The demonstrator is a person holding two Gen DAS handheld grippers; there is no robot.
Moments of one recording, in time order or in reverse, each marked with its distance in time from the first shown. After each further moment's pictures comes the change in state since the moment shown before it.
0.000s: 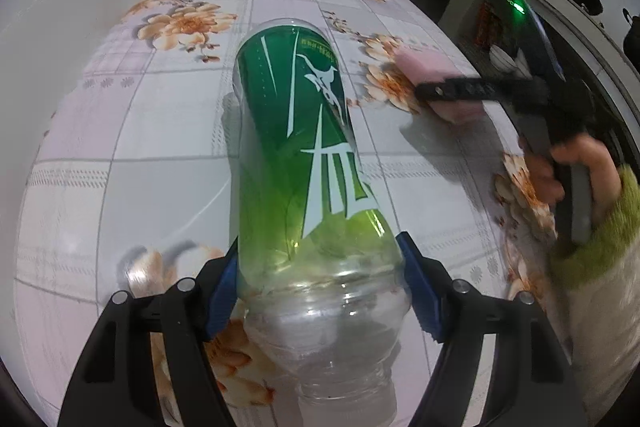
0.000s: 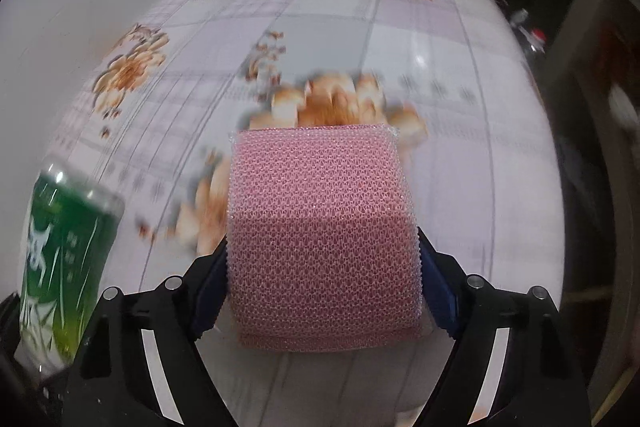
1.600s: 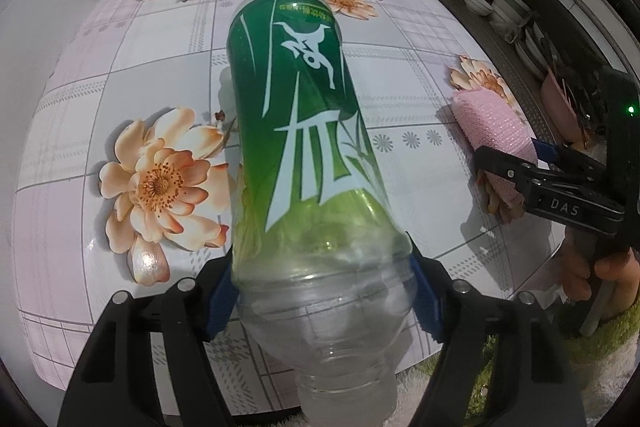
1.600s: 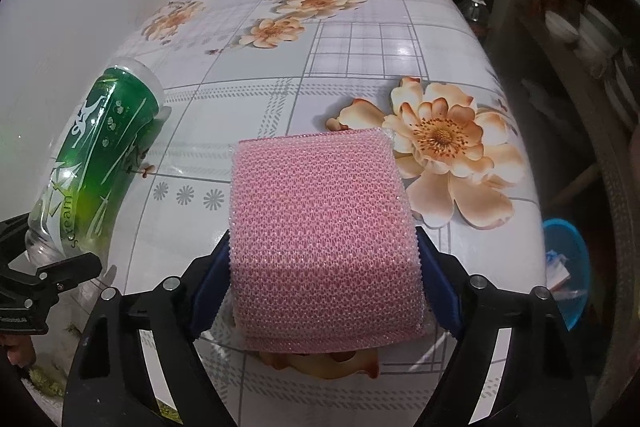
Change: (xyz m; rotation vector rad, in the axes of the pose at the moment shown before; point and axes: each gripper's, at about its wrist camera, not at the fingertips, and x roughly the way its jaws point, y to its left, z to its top) left arm -0.025 -0.024 -0.069 0.080 0.131 -0.011; right arm -0.082 0.023 -0.174 0.125 -0.063 -0.041
